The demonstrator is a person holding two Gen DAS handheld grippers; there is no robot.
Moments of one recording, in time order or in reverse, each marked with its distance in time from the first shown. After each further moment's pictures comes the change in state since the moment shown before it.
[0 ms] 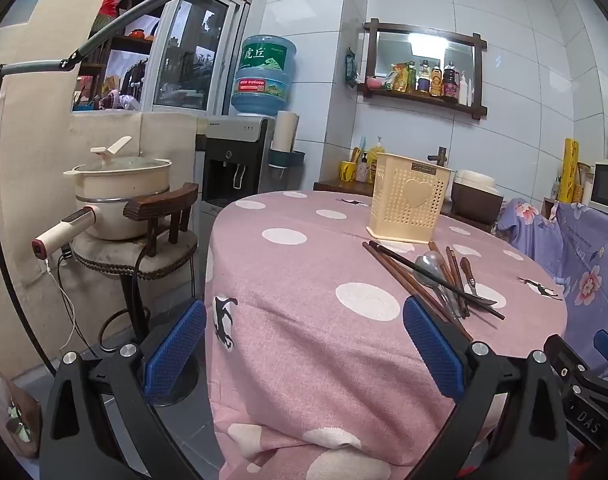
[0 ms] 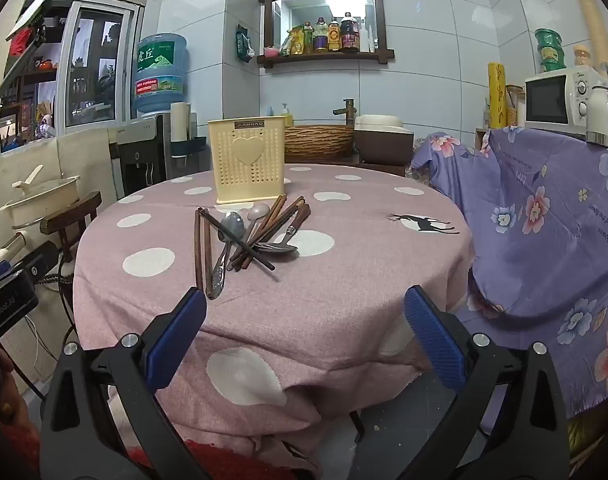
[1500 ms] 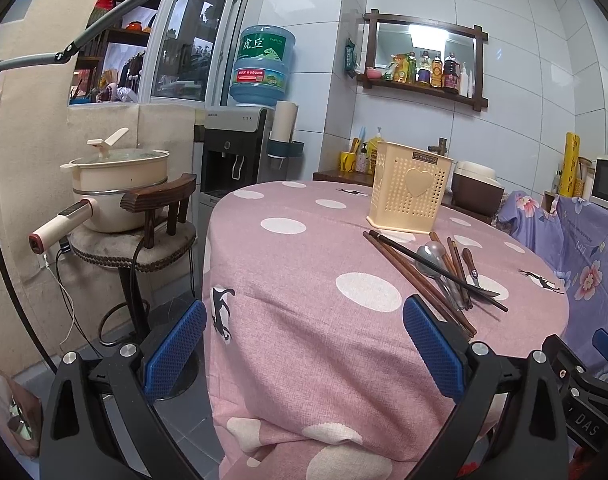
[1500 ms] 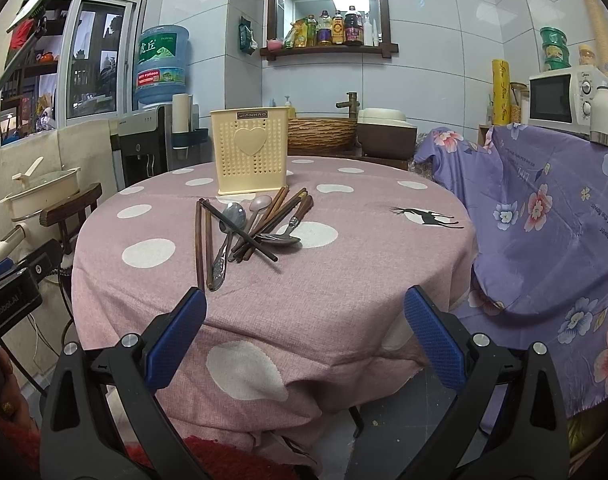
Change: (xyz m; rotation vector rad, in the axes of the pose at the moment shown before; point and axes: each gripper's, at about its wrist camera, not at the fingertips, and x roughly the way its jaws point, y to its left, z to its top) left arm 0.006 0.001 -0.005 -0.003 0.025 0.001; right arm 0.006 0.004 -0.007 -0.008 0.021 0.001
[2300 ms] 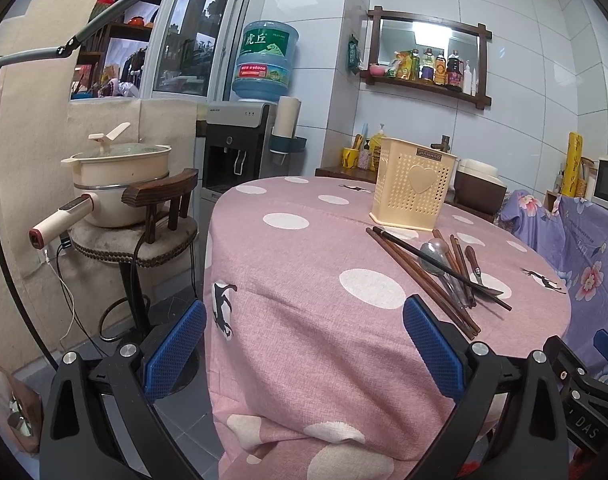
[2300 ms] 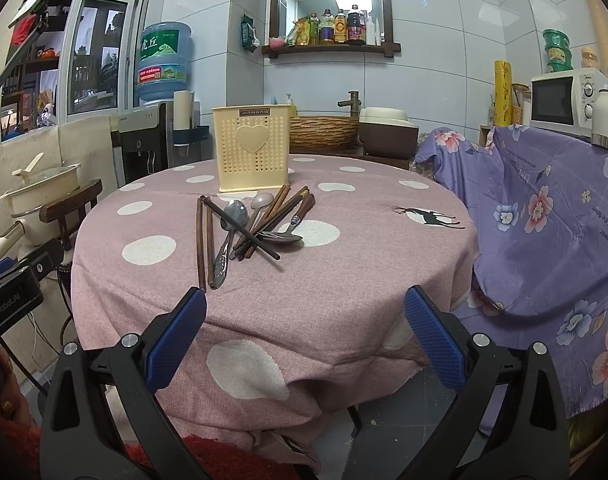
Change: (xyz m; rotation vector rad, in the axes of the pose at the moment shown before) left arm 0.004 0.002 -0.004 -0.005 0.017 0.003; right arm 0.002 0.001 -0.002 -0.006 0.007 0.001
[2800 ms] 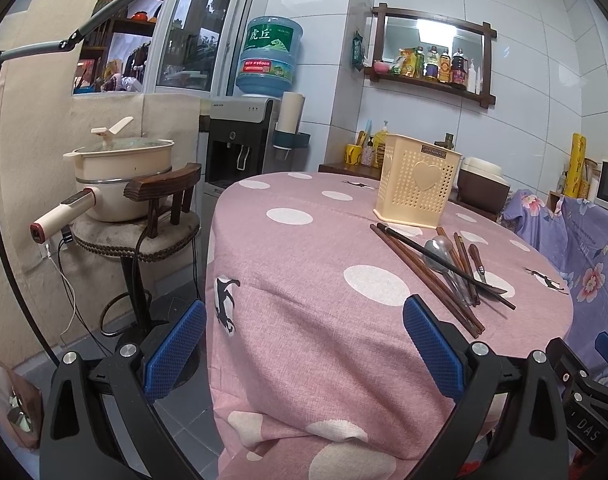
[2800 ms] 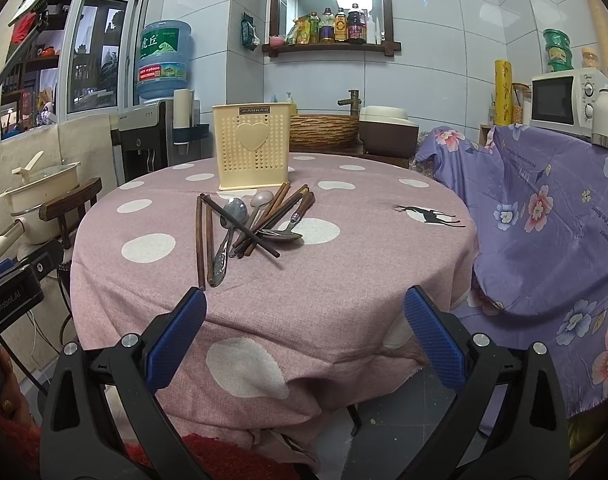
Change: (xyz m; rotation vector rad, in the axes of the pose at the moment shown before) left arm 0.001 0.003 0.002 -0.012 0.020 0.009; right arm 0.001 0.000 0.000 -0.007 0.010 -0.002
